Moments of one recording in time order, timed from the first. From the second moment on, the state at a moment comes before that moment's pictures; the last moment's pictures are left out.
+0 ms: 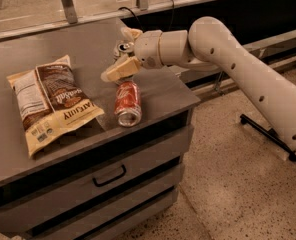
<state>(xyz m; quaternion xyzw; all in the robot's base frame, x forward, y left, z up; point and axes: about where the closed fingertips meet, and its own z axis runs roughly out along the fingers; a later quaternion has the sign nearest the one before) 0.676 0.087 0.915 -0.54 0.56 0.29 0.55</state>
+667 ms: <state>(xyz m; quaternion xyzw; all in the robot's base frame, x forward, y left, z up) 0.674 0.067 0.916 -0.54 0.58 0.27 0.54</state>
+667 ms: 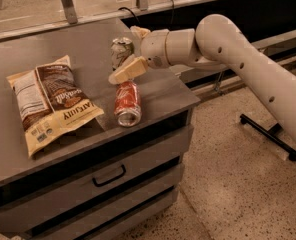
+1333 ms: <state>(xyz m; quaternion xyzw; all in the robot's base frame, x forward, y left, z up) 0.652 -0.005 0.892 -0.48 0.62 0.29 0.55</state>
